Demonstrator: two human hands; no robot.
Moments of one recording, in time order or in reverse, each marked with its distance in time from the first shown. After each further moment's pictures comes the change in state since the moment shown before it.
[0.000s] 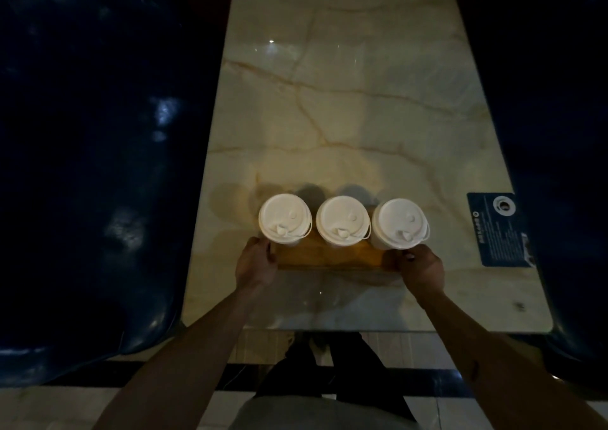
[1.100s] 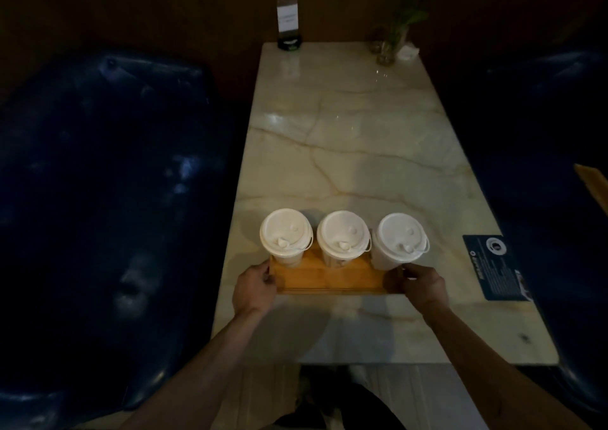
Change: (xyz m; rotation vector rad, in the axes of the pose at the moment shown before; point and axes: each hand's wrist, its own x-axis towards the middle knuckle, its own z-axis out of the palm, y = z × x) left_hand -0.025 -0.016 -0.074 -0.240 0.122 0.013; right_hand -0.044 -0.066 -0.030 0.152 -0.047 -0.056
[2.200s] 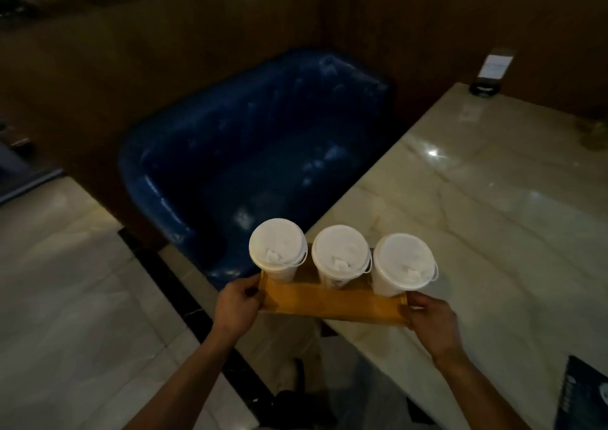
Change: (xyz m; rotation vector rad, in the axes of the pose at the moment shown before) left_hand -0.239 -0.049 -0.027 -0.329 0.491 -0.295; right_hand -0.059 -0.026 0.006 -0.145 -0.493 -0.515
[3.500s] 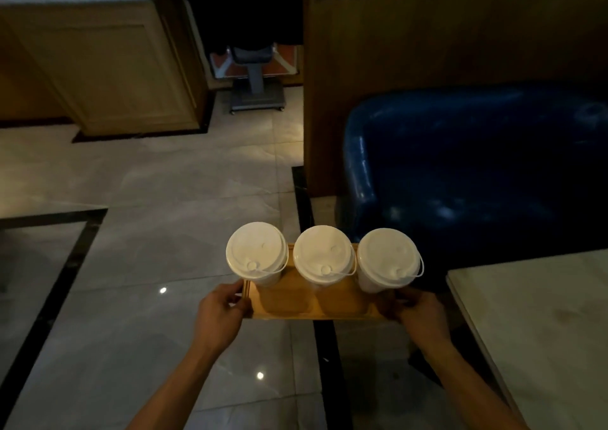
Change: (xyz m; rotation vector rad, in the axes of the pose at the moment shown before) left_hand -0.303 -0.178 -0.187 -0.145 0.624 -0.447; right_hand -0.197 -0.146 0.218 -0.128 -0.663 -0.342
